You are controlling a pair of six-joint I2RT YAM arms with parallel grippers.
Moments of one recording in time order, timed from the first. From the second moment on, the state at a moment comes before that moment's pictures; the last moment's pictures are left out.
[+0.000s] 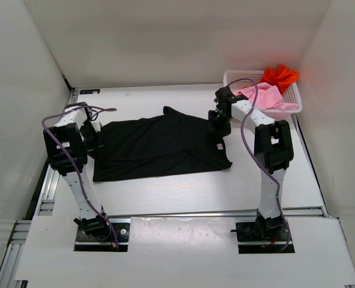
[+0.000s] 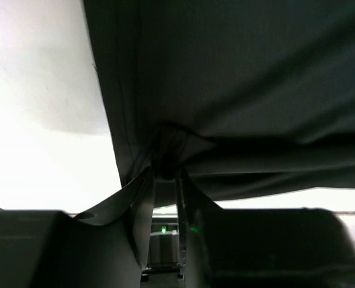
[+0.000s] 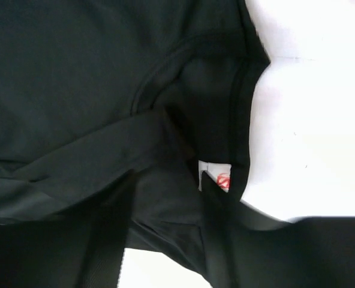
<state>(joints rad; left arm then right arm) 0.21 2.05 1.52 -1.21 0.05 0.00 0.33 2.08 1.65 -0.84 -0.14 0.28</state>
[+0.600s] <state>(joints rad) 0.32 1.76 1.24 -1.17 0.11 0.00 0.32 1.72 1.18 -0.87 -0.10 0.29</state>
